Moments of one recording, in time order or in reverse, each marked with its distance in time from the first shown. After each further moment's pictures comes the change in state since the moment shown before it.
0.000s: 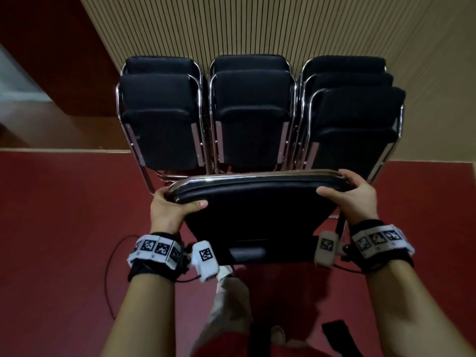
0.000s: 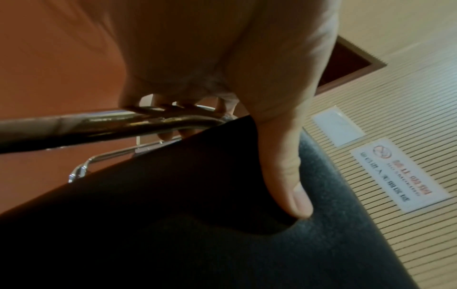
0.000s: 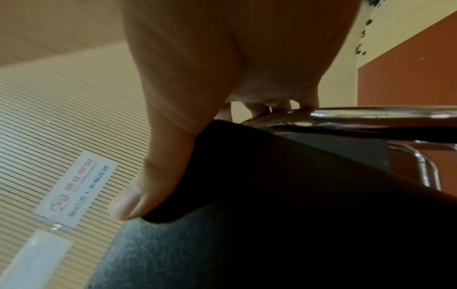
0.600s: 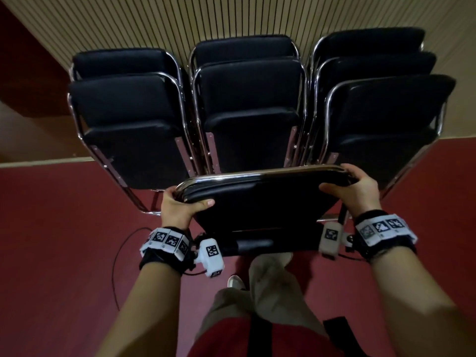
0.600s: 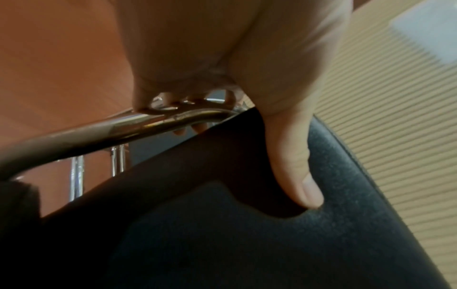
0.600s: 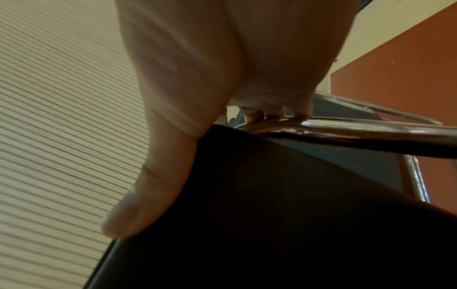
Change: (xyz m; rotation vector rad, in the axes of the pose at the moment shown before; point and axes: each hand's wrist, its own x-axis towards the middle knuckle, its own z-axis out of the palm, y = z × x) left_hand 0.240 0.018 0.121 0.031 -0.123 -0.125; right_hand 0.219 0.005 0.116 -0.167 0.012 0.159
